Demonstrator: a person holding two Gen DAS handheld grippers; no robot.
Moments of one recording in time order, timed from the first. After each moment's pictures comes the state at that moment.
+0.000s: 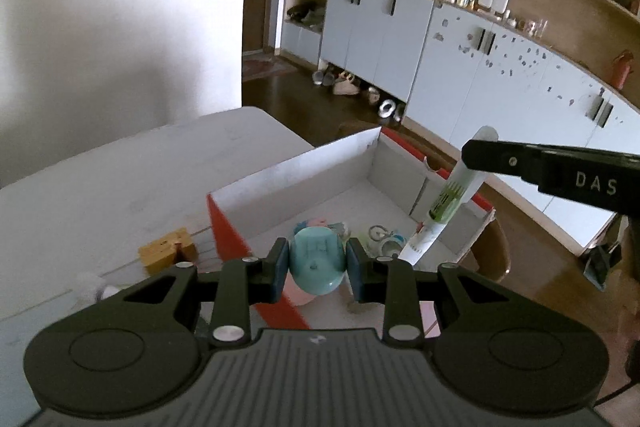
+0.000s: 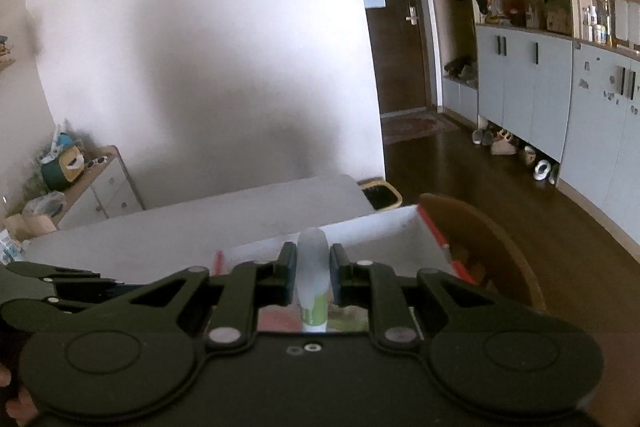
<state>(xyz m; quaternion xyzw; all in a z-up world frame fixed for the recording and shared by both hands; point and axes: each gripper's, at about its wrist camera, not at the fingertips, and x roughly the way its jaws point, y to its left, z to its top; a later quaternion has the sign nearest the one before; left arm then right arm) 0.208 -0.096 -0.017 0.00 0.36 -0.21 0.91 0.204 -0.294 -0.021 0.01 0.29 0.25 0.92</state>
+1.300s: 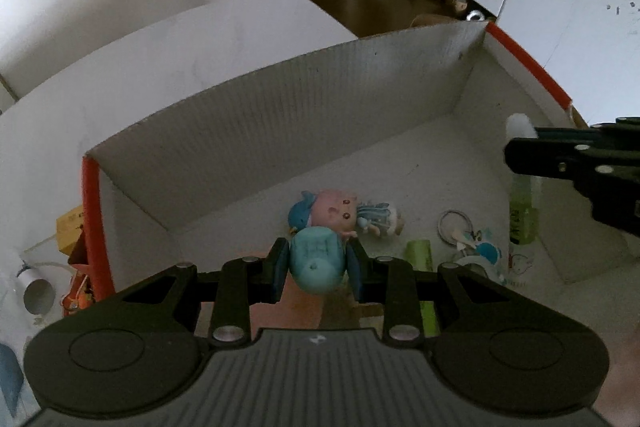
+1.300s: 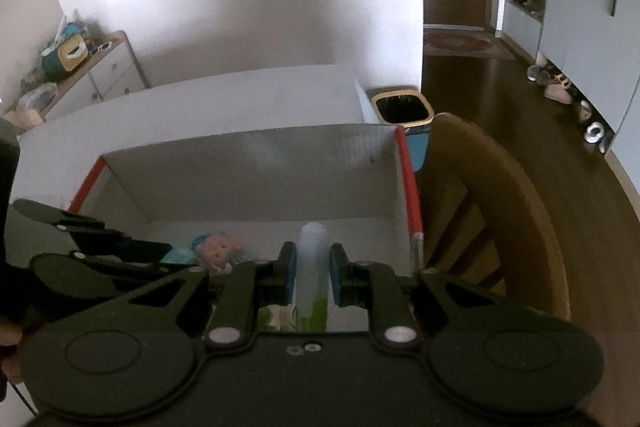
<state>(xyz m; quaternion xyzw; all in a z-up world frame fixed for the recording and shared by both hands) 0.343 -0.198 -0.134 0.03 0.51 -0.08 0.85 0.344 -0.282 -0.114 -0.09 0.42 0.33 0.84</state>
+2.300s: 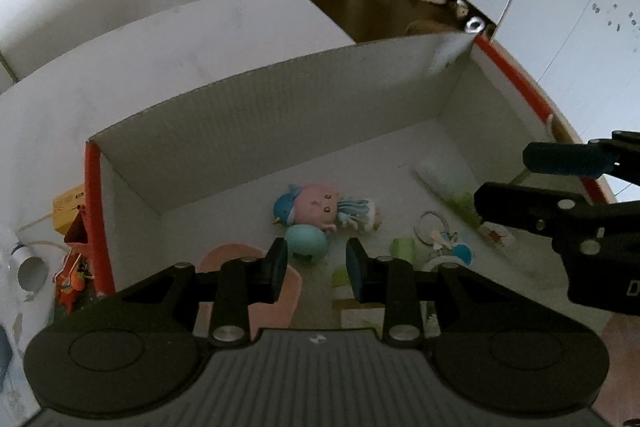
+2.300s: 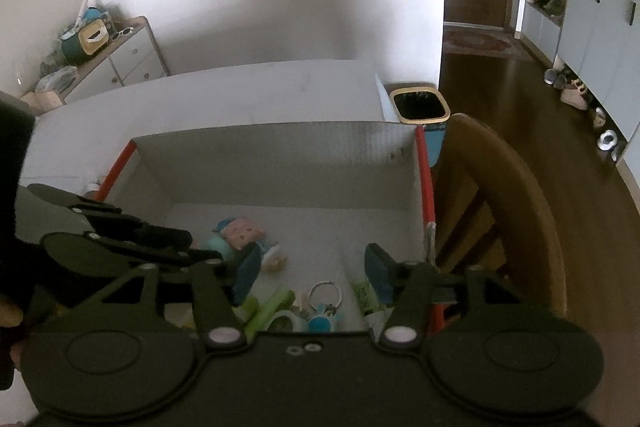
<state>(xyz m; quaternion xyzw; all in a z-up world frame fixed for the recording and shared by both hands) 0.333 -0.203 -0.115 0.00 0.51 -0.08 0.85 0.330 -0.288 -0.093 -0.10 0.42 0.36 0.83</state>
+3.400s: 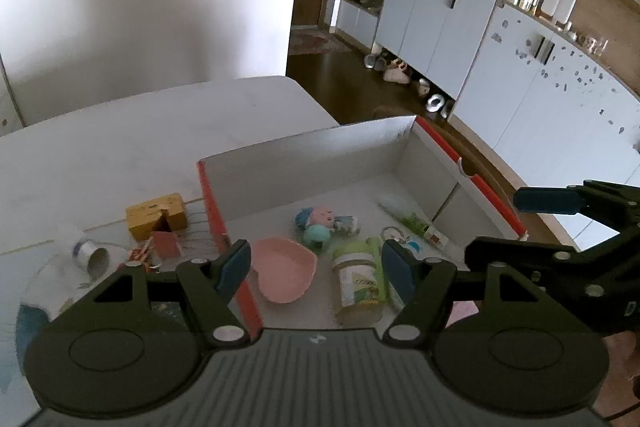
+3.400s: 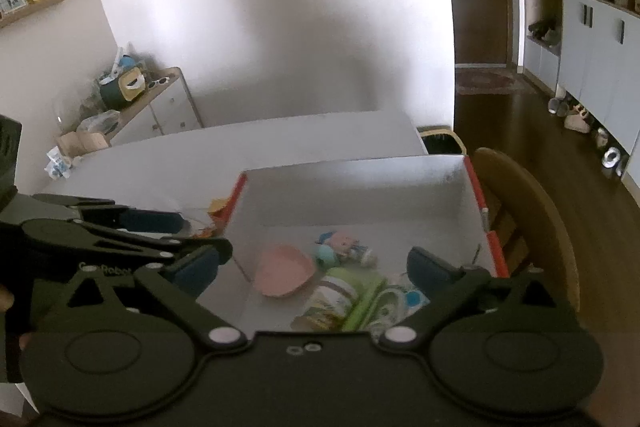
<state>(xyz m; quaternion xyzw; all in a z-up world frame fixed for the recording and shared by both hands) 0.227 -0.130 -0.035 -0.05 0.40 -0.12 0.91 0.219 -0.279 -0.040 -0.05 0.35 0.37 0.86</state>
